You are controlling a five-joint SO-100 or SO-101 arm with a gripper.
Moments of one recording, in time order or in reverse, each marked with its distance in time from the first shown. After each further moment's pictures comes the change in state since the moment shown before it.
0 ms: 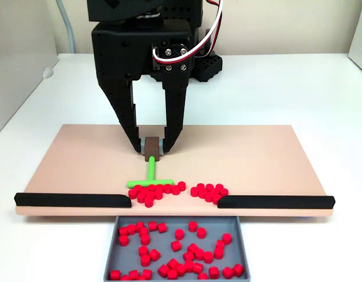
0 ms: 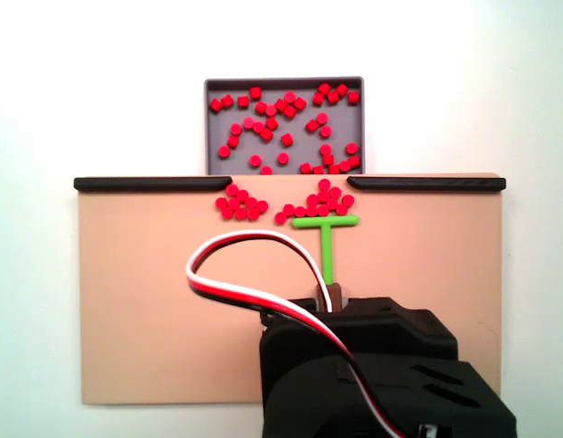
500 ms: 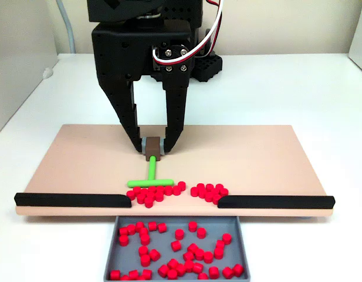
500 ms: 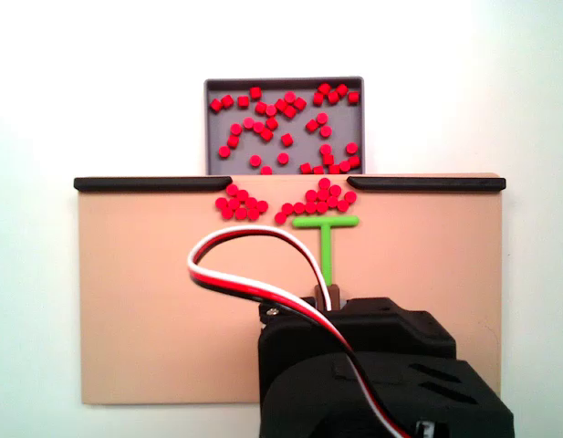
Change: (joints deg) arm -0.4 1.1 -0.4 2.0 1.3
